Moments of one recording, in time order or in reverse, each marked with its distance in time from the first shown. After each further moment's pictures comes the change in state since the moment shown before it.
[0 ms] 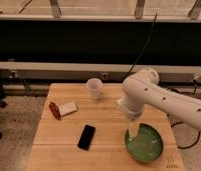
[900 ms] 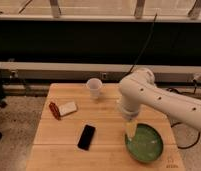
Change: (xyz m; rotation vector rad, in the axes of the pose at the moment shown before) arm -0.010 -0.003 0.003 -0.006 0.003 -0.025
